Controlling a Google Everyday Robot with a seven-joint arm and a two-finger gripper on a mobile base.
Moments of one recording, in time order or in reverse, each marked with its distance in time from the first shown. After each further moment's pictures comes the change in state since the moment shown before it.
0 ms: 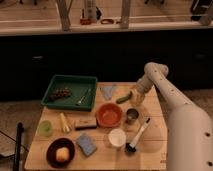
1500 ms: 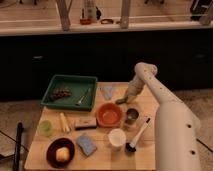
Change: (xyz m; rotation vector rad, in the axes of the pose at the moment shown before) arm -0.036 0.004 0.035 -0.136 -0.032 -0.155
